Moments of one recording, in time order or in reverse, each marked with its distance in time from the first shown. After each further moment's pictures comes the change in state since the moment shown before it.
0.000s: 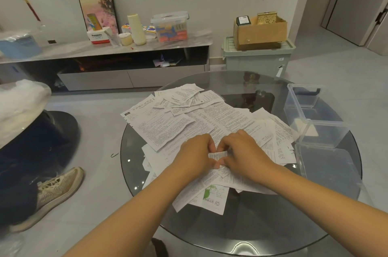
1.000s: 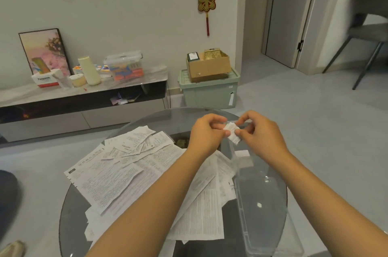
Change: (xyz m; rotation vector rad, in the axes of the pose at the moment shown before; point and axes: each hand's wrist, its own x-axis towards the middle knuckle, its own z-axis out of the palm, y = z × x) left_hand 0.080 0.168 -0.005 -0.620 0.090 0.184; right_hand -0.022 0.081 -0.155 0.231 0.508 0.385
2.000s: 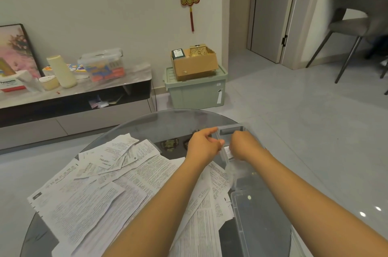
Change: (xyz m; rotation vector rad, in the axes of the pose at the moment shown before) left_hand 0.054 -0.040 0.031 0.003 -0.130 -0.158; right_hand 0.064 0.030 0.050 -0.523 -0.393 0.353
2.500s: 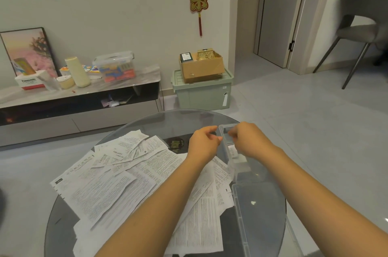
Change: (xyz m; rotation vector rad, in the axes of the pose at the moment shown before) left_hand -0.026 0.008 -0.010 0.024 0.101 0.051; right_hand -0.042 -0.001 -0.026 0.036 0.109 -0.241
